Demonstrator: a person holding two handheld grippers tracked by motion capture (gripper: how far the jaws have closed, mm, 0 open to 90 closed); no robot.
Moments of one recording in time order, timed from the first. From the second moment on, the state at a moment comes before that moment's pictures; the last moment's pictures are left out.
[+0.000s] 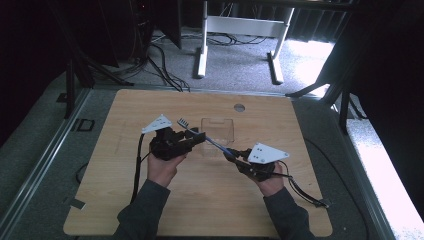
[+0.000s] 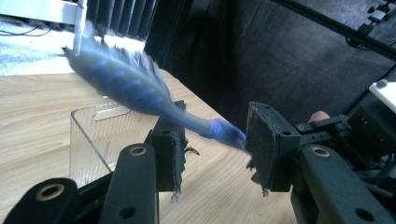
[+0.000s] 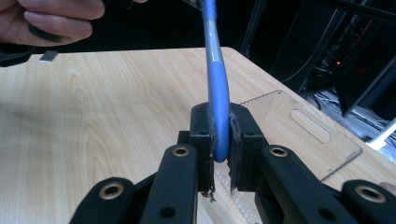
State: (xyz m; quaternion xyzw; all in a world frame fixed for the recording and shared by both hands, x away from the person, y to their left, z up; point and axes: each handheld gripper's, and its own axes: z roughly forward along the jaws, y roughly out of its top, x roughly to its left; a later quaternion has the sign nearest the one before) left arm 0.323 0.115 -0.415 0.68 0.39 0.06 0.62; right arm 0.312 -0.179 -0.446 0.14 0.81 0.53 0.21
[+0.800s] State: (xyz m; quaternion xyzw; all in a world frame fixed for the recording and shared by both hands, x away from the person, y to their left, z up) left arm 0.318 0.112 -0.410 0.68 0.36 0.05 0.64; right arm 0.315 -0.174 -0.453 0.14 0.83 0.51 0.20
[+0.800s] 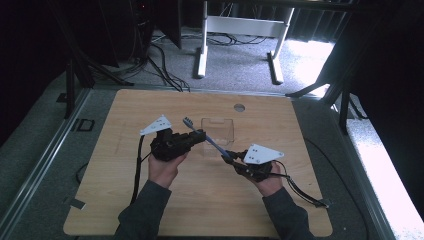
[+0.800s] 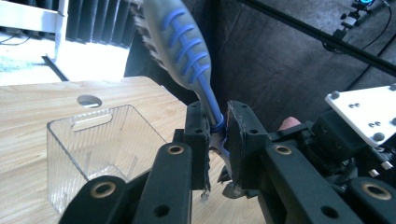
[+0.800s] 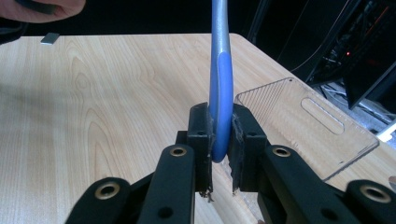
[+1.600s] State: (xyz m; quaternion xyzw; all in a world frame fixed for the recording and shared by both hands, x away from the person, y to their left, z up) left arm 0.316 0.118 -0.408 0.69 0.36 0.10 0.62; right arm 0.324 -0.188 -0.462 0.18 0.83 0.49 0.19
